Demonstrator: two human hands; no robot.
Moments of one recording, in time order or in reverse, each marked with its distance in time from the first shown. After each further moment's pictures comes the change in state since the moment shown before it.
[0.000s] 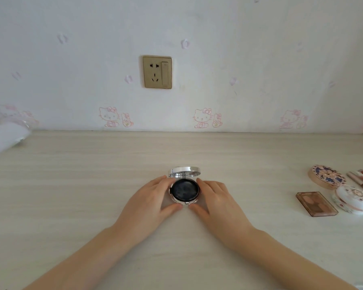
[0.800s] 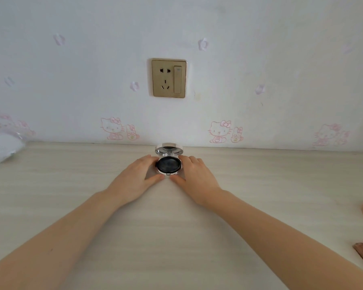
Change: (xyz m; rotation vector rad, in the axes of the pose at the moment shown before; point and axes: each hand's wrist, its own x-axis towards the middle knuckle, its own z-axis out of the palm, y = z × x) left_hand 0.120 -0.122 -0.013 0.041 -0.095 -0.162; right_hand 0.180 0.008 0.045 -0.007 -0.061 0.049
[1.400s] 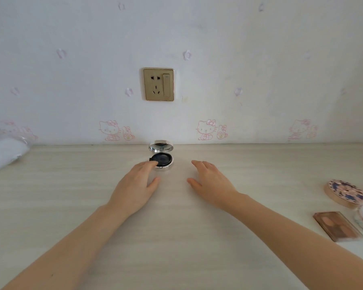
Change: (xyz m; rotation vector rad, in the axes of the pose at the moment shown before) left_hand -0.051 0.040 0.006 0.055 0.167 0.001; right_hand -0.071 0.019 -0.042 -0.005 -0.060 0.068
